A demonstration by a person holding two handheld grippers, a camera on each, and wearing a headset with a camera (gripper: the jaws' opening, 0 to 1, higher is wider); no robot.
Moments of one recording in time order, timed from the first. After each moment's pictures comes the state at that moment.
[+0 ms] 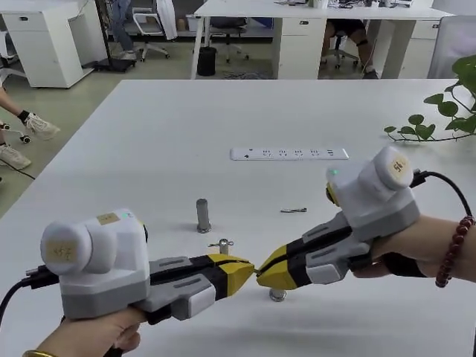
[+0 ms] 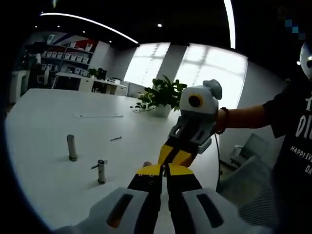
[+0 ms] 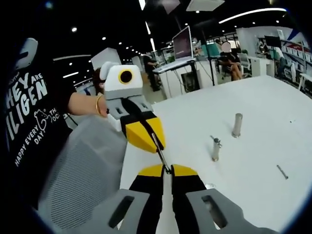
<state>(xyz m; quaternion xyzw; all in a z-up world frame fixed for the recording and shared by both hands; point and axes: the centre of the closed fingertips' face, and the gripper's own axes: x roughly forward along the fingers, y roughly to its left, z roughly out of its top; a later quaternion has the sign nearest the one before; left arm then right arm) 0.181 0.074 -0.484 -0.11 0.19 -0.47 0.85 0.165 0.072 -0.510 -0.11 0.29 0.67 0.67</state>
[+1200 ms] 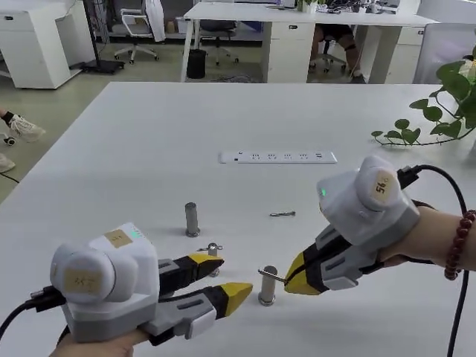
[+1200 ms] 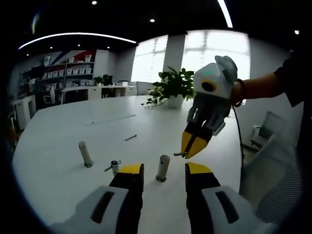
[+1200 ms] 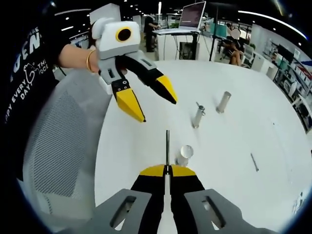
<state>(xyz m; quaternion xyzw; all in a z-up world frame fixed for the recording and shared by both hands) 0.193 0.072 -0.510 0.00 0.18 -0.43 0.89 0.191 0.011 -0.543 -0.31 0.33 0.61 0.65</state>
